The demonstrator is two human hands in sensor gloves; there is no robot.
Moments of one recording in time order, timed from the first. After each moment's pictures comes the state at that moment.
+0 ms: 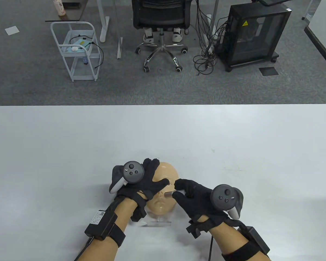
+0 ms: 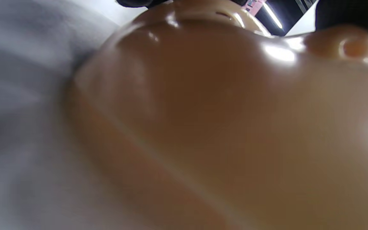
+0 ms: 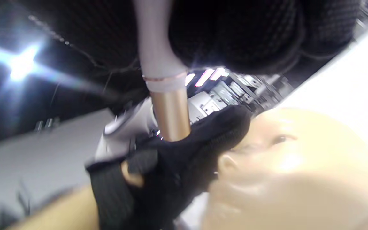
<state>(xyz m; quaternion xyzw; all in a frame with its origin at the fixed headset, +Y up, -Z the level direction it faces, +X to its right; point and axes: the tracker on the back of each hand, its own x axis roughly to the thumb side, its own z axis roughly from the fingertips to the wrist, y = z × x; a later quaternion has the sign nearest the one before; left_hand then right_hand) -0.138 -0.762 -0.356 -0.13 -0.18 0.33 0.92 0.103 -0.697 -0.260 0.25 -0.10 0.88 0.40</state>
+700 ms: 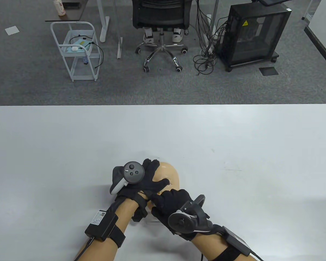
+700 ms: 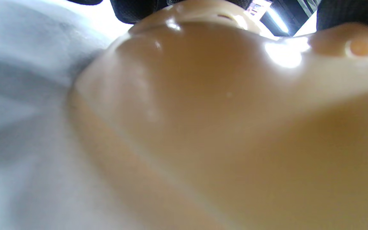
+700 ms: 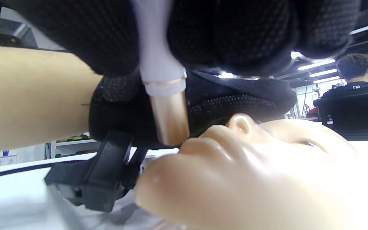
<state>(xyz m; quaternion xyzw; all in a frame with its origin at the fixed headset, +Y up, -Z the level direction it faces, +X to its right) -0.137 -0.762 -0.354 -0.12 -0.16 0.31 0.93 0.035 -0.701 -0.234 0.35 -0.18 0.91 0.17</state>
